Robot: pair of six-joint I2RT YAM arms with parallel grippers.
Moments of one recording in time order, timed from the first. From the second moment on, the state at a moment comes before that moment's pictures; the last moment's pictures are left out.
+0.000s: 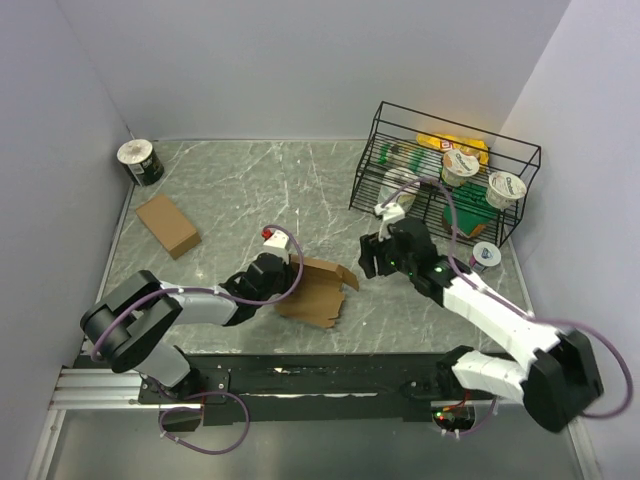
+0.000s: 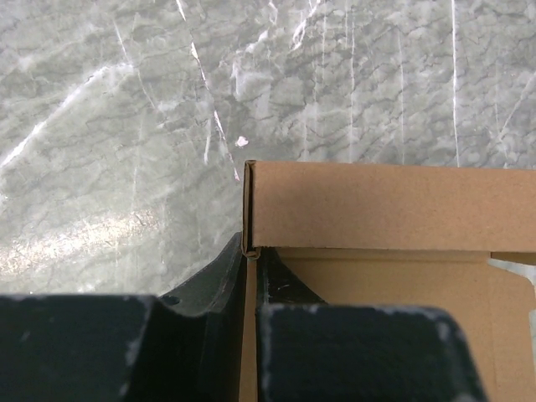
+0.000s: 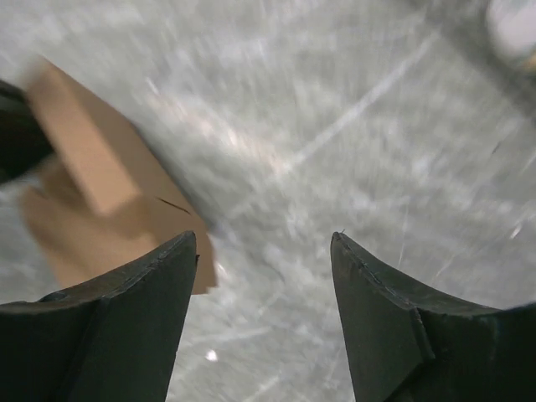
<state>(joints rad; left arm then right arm) -0.79 1.50 0.48 0.50 -0.27 -0.43 0.54 1.05 0.71 -0.23 -0.01 0.14</state>
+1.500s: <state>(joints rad) -0.67 1.49 0.45 0.51 -0.02 -0.38 0.61 1.19 0.64 -0.17 -0.23 0.15</state>
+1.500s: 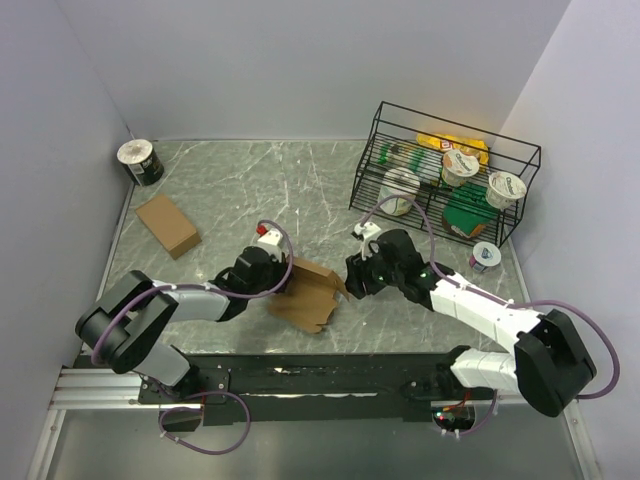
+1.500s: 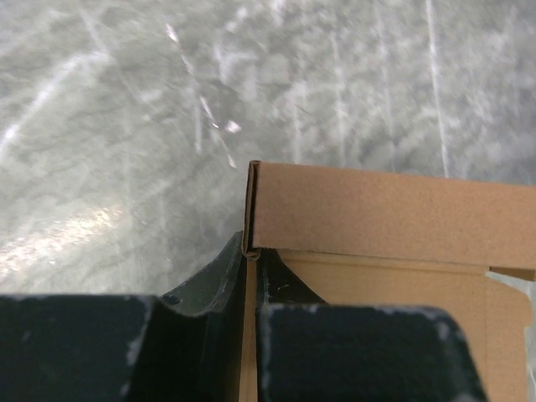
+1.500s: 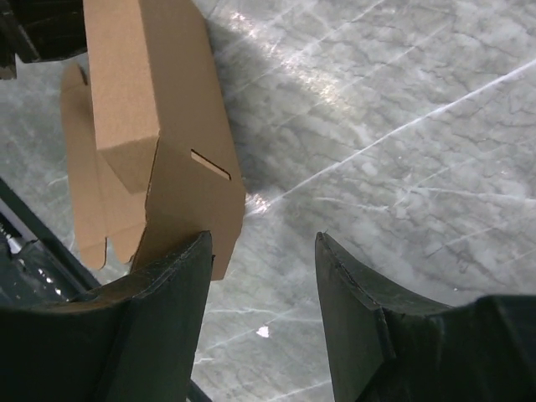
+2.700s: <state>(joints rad) -0.64 1.48 0.41 0.59 0.27 -0.33 0.78 1.07 0.57 -0.13 -0.32 0.11</state>
